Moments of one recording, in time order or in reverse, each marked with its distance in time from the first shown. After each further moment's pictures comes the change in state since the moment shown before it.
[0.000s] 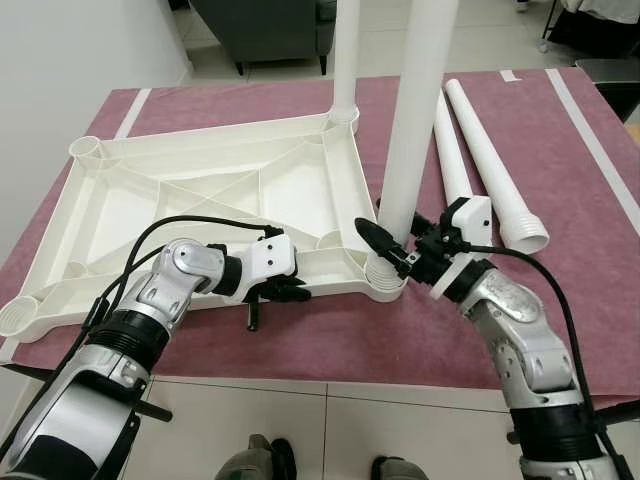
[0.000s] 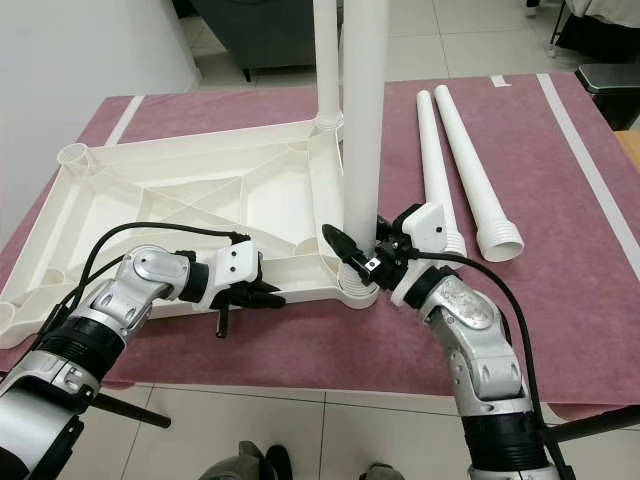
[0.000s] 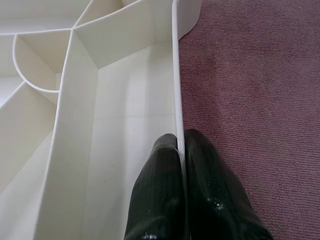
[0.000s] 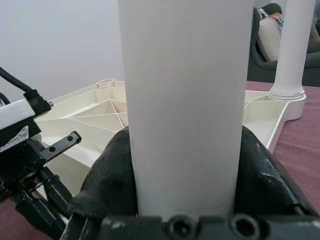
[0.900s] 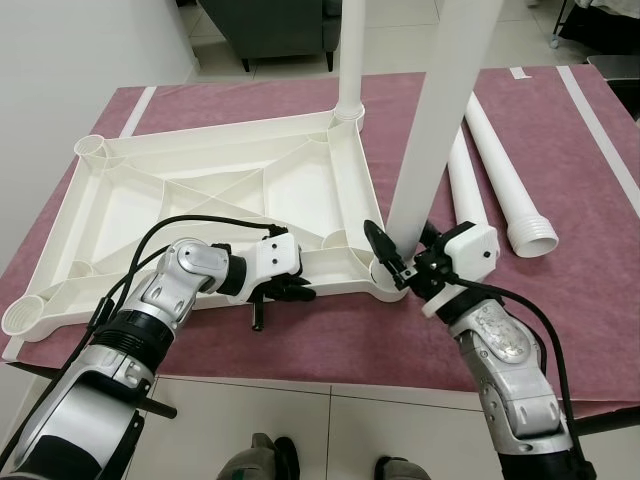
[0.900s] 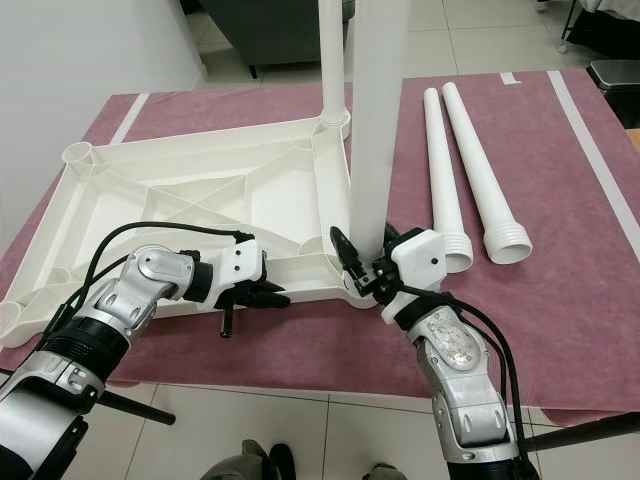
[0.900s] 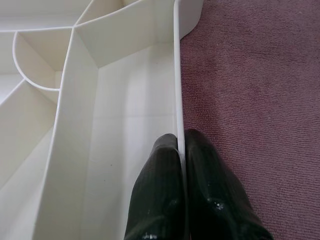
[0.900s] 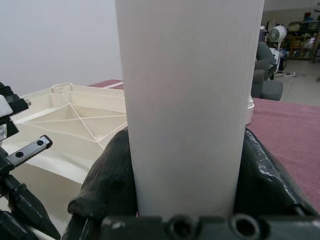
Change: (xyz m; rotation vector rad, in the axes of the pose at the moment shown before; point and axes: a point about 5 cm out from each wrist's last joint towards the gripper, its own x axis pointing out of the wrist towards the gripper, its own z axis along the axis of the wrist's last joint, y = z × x) left arm 0.003 0.000 0.003 -0.016 -0.011 0.002; right arm -0.012 0.021 -0.001 -0.113 -0.029 -0.231
